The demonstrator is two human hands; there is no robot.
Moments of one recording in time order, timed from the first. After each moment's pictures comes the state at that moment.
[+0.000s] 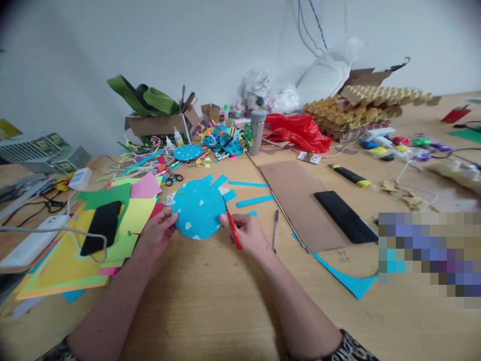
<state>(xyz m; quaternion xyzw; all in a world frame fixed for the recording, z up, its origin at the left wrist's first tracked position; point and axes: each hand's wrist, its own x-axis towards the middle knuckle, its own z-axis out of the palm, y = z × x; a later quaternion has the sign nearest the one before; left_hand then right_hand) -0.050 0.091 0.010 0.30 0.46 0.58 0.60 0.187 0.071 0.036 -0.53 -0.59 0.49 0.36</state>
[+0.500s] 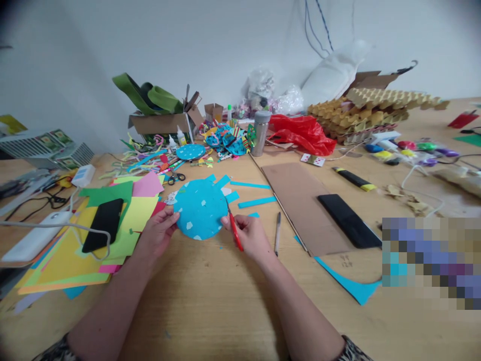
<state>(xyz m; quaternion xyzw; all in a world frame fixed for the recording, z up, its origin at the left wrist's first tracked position) -0.050 0.090 0.011 0.31 0.46 0.59 0.58 0.186 0.074 0.030 -0.54 -0.60 0.45 0.37</state>
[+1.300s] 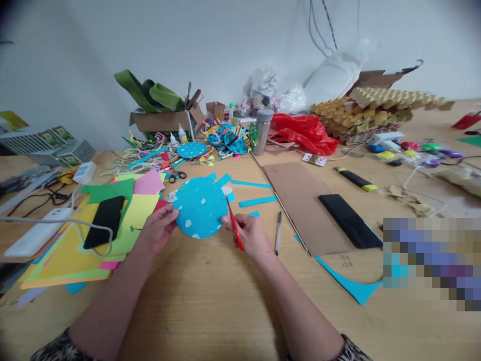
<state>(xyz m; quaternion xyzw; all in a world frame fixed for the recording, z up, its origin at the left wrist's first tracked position) -0.055 0.092 0.011 0.32 0.45 0.59 0.59 0.183 0.070 0.035 -0.55 -0.57 0.48 0.38</state>
